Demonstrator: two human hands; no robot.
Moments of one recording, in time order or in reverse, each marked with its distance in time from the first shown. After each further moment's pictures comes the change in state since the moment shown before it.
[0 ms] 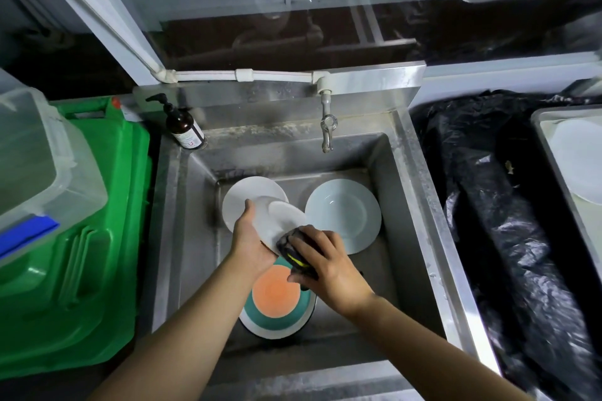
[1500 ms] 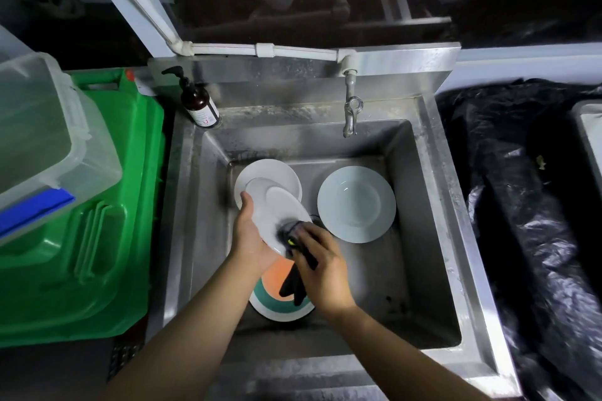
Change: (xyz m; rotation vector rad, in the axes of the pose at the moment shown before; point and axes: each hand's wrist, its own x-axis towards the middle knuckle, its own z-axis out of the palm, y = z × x) left_hand -0.028 0.001 -0.024 0.017 -0.033 0.105; right_hand 0.003 -0.038 0.055 0.394 0.234 0.391
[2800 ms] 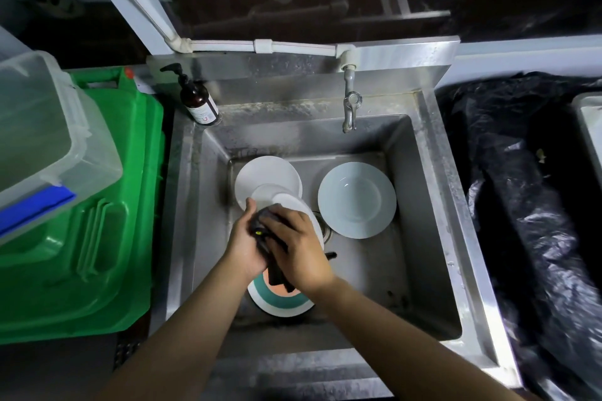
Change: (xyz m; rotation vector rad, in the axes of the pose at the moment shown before) left_hand 0.004 -0.002 -0.028 -0.020 -0.045 -0.032; right_hand 0.030 -0.032 0.021 -0.061 -0.112 -0.259
